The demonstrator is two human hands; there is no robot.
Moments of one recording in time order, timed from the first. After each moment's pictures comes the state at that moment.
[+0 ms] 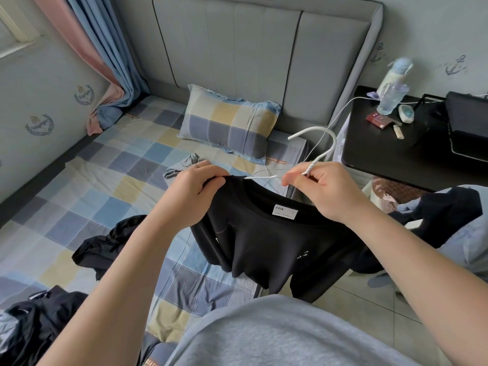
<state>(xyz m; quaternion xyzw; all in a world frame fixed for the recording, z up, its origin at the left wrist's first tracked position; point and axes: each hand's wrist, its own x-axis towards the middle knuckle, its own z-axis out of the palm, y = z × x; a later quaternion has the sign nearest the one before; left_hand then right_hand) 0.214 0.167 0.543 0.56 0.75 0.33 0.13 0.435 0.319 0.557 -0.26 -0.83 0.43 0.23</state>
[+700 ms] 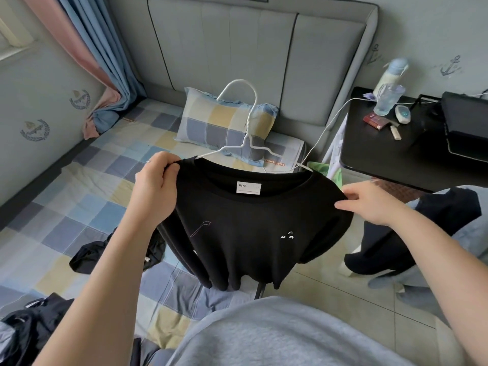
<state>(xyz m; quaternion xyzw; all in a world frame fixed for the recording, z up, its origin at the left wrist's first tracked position) 0.171 0.160 0.529 0.42 0.80 0.42 0.05 0.508 0.400 0.507 -0.44 -0.81 0.38 -0.01</state>
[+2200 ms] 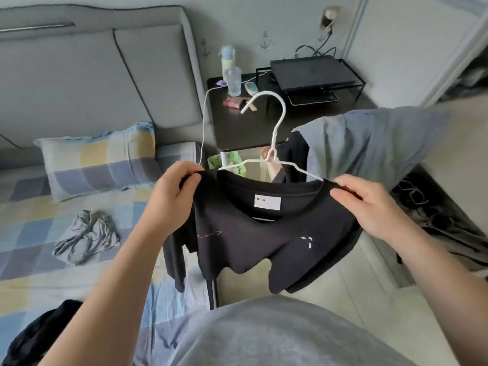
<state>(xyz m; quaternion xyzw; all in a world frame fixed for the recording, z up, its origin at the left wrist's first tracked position) 0.390 0.286 0.534 0.68 0.58 0.39 0.23 0.753 0.273 0.532 -0.53 -0.68 0.37 0.34</state>
